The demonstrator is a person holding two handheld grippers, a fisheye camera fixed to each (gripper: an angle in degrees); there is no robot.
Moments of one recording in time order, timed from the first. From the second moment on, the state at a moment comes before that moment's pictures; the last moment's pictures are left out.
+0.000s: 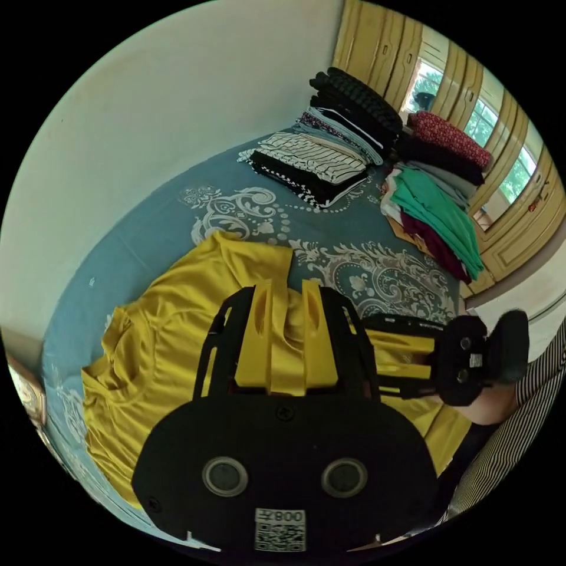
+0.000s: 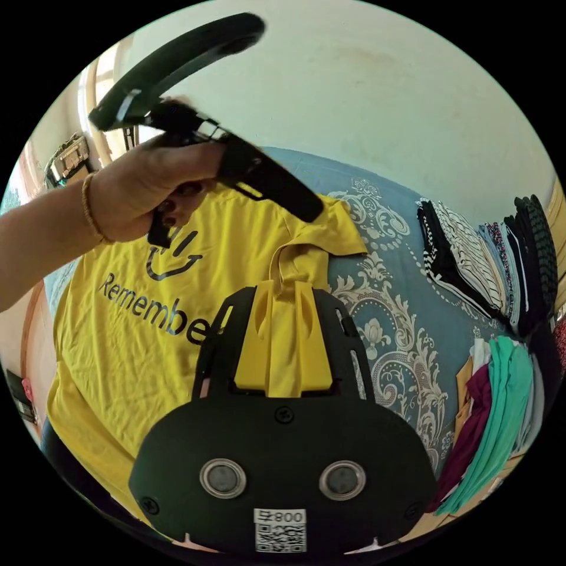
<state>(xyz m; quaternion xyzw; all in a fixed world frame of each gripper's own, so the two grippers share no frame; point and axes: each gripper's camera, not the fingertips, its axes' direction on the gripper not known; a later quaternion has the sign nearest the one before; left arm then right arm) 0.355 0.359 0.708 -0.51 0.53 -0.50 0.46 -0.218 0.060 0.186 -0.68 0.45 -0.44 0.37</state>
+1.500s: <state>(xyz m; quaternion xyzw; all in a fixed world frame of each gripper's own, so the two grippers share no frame) 0.488 0.626 1.105 -0.45 0.52 -0.66 0.31 -0.126 -0.324 0.123 -0.50 0.56 -0.21 0.63</state>
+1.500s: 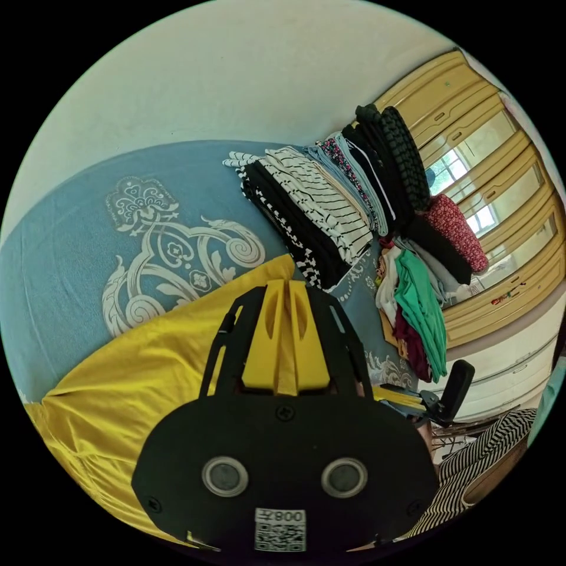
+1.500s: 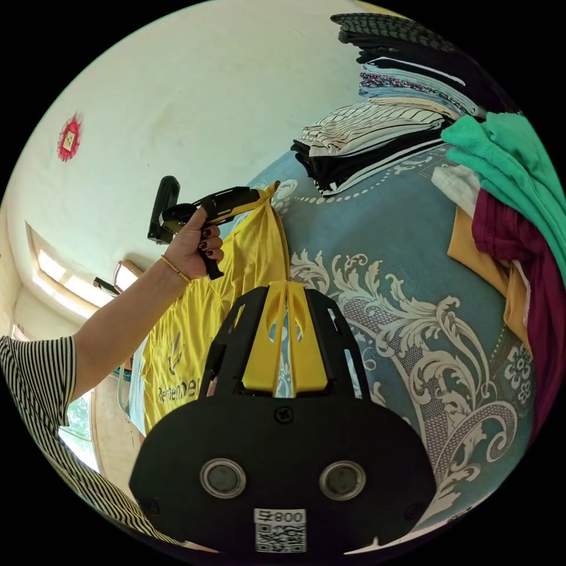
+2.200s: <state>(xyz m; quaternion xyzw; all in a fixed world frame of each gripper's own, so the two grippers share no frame) 0.517 0.637 1.180 -0.43 0.55 -0.61 0.38 -0.055 -0.284 0.156 -0.59 0.59 -0.29 0.47</state>
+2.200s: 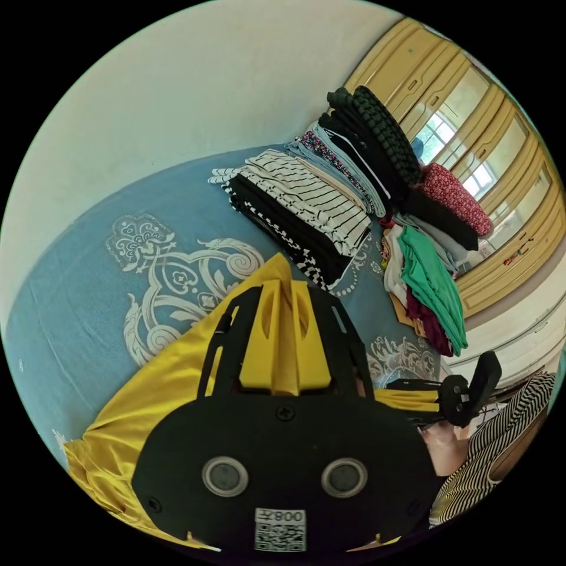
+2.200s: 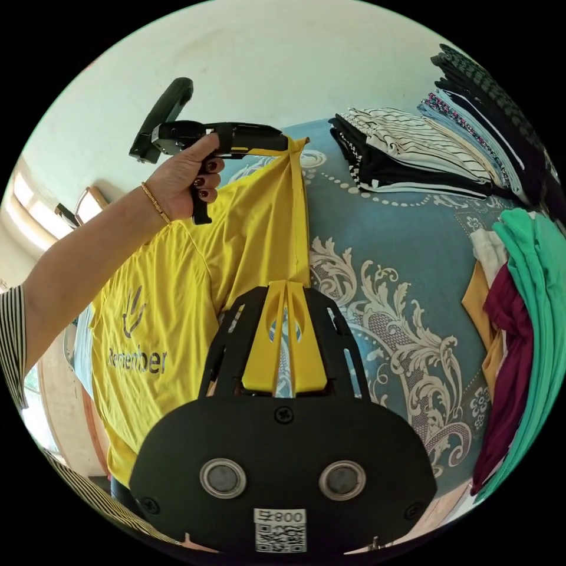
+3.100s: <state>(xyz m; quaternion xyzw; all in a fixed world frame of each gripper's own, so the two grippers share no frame) 0.626 0.646 1.181 -0.44 0.59 -0.60 0.32 -0.007 -0.320 0.149 -0.58 0.58 -0.25 0.52</state>
